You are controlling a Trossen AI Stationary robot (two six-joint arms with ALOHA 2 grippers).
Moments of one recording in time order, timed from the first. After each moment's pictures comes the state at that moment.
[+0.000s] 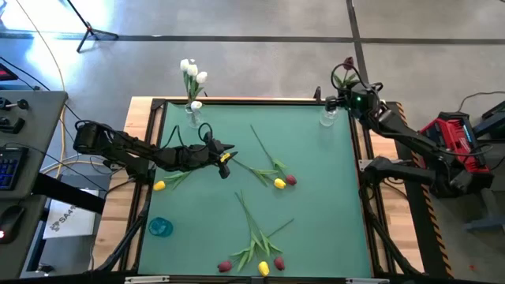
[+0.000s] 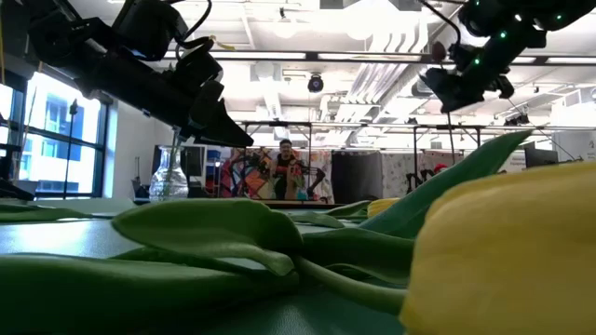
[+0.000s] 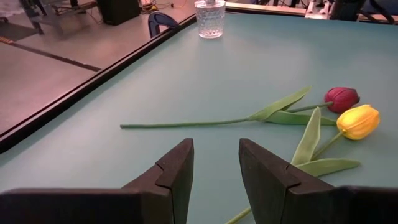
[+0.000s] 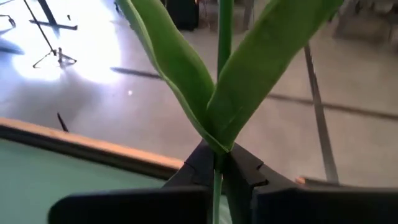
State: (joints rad) left arm 0.03 1.41 0.42 0.60 -0.45 -0.12; right arm -0.85 0.91 0.72 -0.26 0.41 0.18
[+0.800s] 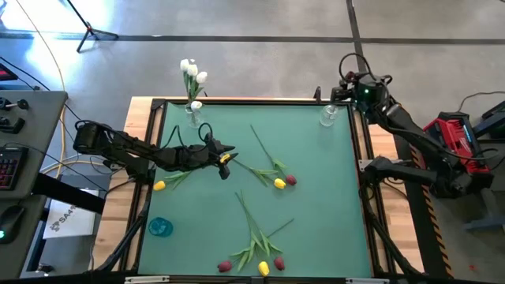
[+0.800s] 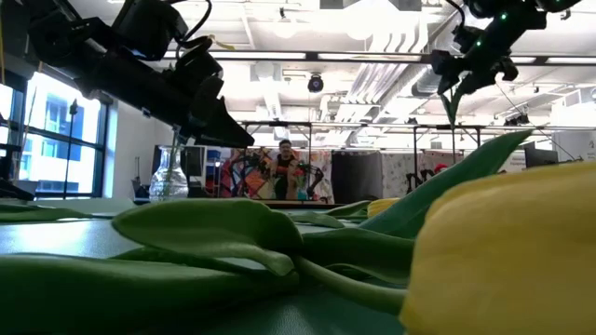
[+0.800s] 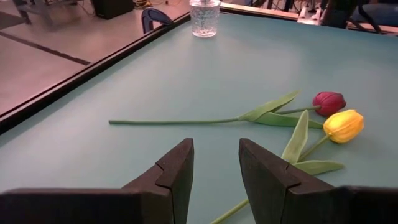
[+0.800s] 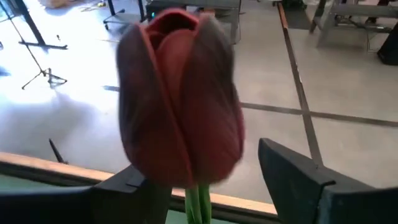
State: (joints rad) left arm 0.03 1.41 0.42 0.60 -0.42 -0.17; right arm -0.88 0.91 0.84 -0.34 0.44 0.18
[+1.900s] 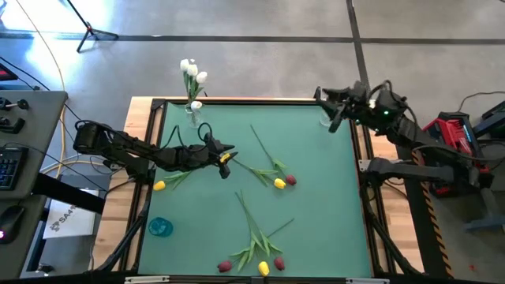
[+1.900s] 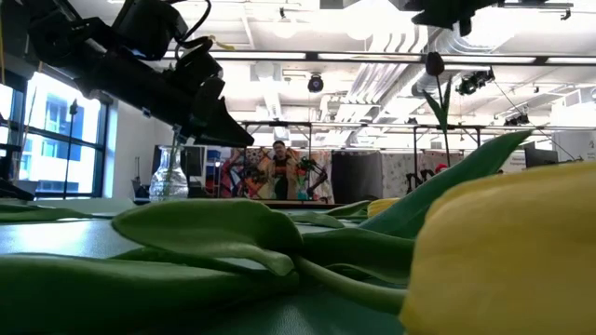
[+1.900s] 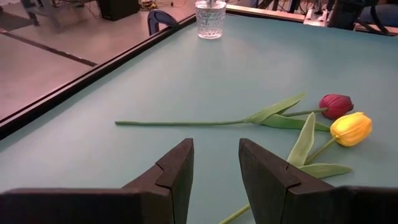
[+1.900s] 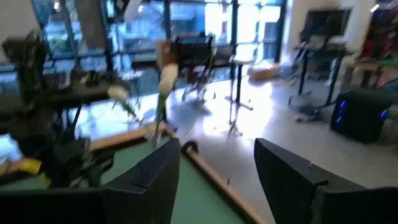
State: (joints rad) left arm 0.03 1.41 0.42 0.60 -0.44 -0.17; right arm -0.48 0.75 0.85 -0.11 0.05 0.00
